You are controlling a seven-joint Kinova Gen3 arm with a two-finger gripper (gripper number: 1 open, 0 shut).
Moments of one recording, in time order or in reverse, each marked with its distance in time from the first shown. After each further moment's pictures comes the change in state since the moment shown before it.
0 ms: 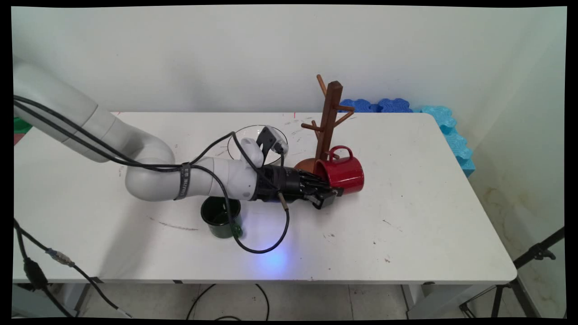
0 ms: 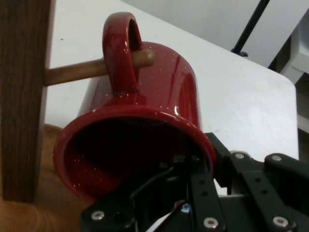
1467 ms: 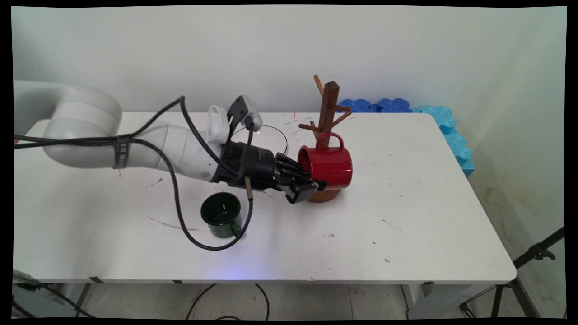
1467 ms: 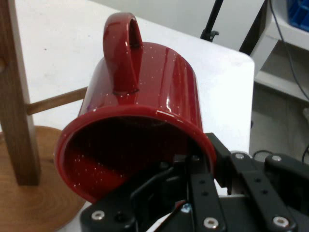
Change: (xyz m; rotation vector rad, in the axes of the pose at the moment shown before) arm 0.062 0.041 -0.085 -0.016 -0.109 0.110
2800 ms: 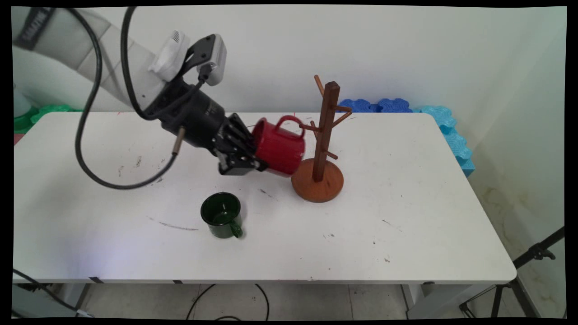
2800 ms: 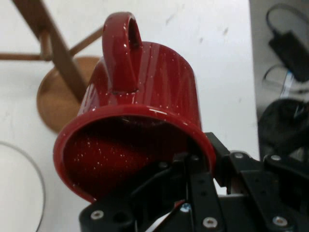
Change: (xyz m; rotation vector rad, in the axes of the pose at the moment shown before) arm 0.099 -0.010 -0.099 -0.003 -0.386 0.321
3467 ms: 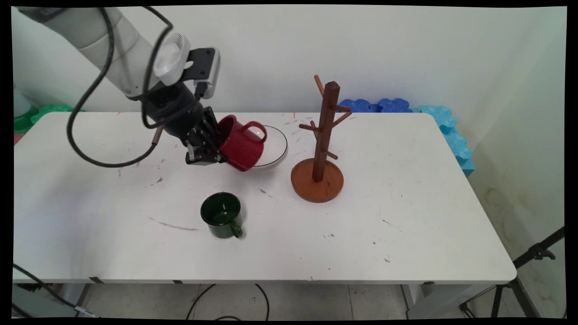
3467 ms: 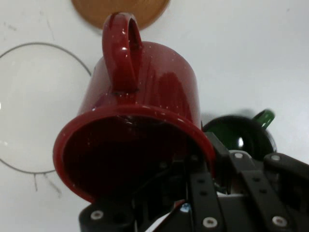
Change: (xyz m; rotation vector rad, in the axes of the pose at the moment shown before) arm -0.002 -0.033 -0.004 0.075 -0.319 0.135
